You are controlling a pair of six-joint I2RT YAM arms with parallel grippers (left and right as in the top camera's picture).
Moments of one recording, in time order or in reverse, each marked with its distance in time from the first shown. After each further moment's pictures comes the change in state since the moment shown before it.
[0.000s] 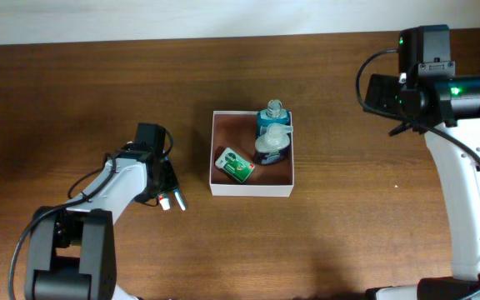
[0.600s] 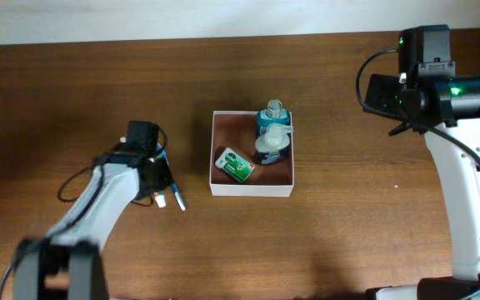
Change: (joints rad) left arm 0.013 -0.141 0.014 -0.079 0.000 0.031; right arm 0.000 0.000 0.000 0.000 0.000 0.000
